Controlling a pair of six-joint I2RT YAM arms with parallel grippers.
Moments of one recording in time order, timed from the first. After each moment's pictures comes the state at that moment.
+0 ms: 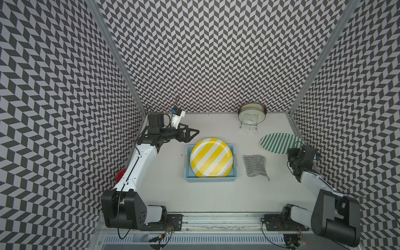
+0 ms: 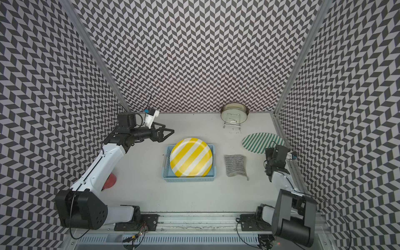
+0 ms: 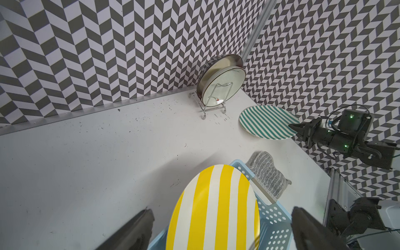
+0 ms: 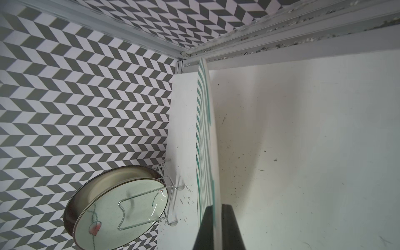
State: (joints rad) left arm -0.07 1.35 1.20 -0.42 0.83 0.04; right arm -0.31 1.27 0.49 0.25 -0.04 1.21
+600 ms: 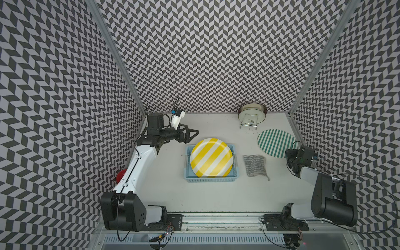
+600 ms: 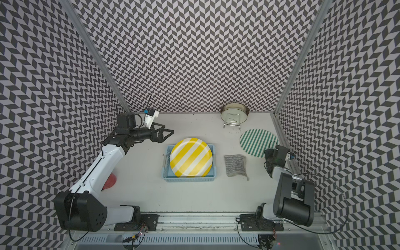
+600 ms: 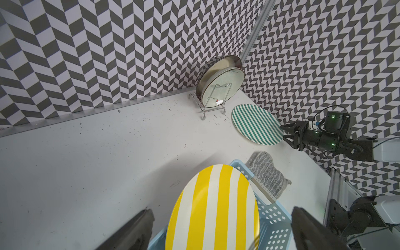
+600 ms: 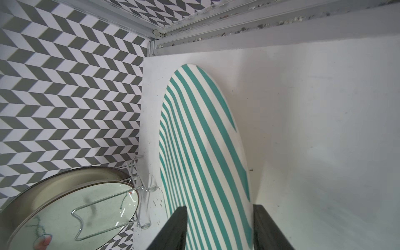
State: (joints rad) left arm -0.07 1.33 1.19 -0.41 0.83 0.04; right arm -0.38 1.42 0.50 0.26 -0.10 1.12
